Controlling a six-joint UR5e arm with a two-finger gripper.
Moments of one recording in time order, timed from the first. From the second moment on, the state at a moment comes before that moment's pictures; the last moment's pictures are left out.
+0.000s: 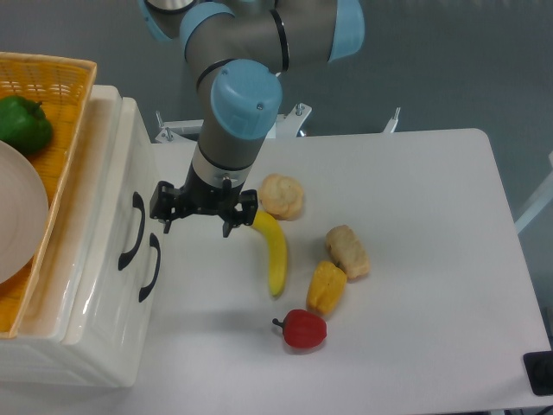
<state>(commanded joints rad) 2.31 -1.81 -1.56 -1.35 1.20 0.20</state>
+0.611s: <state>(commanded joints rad) 2.27 -1.81 -1.57 -1.35 1.18 0.18</state>
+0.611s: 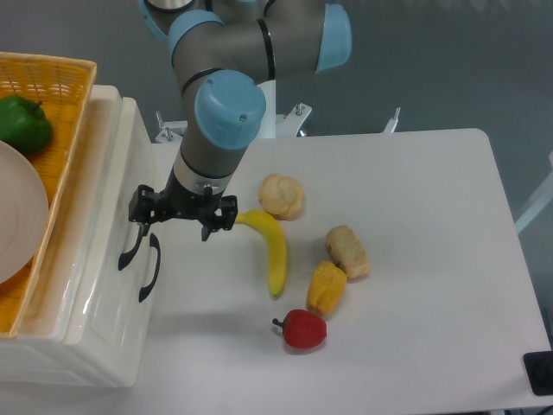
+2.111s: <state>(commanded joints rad) 2.26 -1.82 -1.58 -1.36 1.18 0.18</state>
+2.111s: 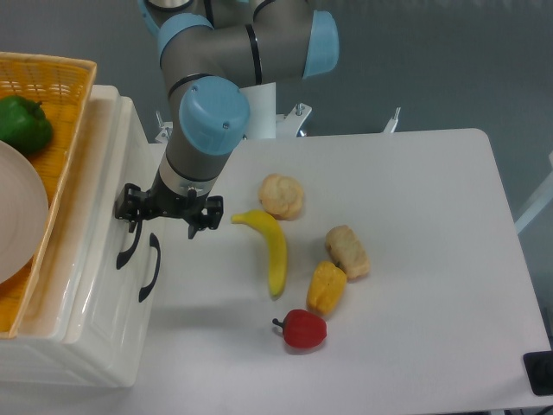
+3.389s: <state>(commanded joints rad) 2.27 -1.83 -1.58 -1.35 1.19 0.19</state>
